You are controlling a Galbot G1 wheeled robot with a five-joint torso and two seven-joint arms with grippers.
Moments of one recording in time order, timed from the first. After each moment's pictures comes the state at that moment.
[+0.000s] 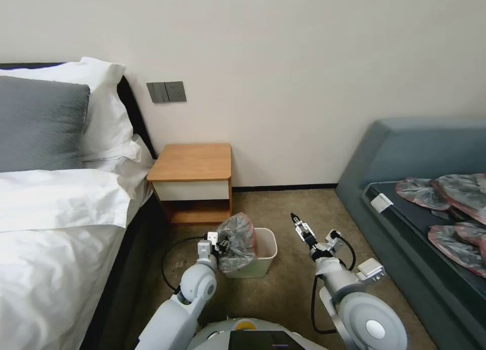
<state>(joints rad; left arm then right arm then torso) 1.29 -1.28 -0.10 -1.95 -0.53 0.59 -0.50 -1.69 1.48 0.54 2.50 1.18 -0.35 0.48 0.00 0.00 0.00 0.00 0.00</state>
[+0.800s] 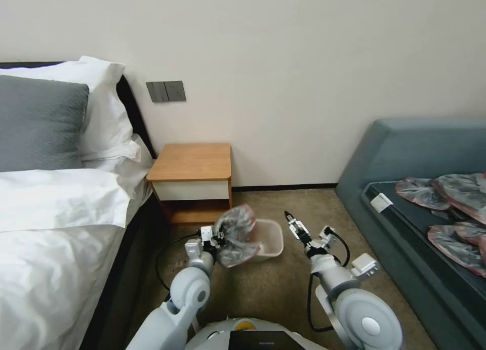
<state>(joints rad) 1.38 -1.24 -0.16 -2.17 -0.68 0.40 -0.50 -1.64 1.44 0.47 2.50 1.16 -0.40 0.47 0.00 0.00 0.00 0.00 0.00</state>
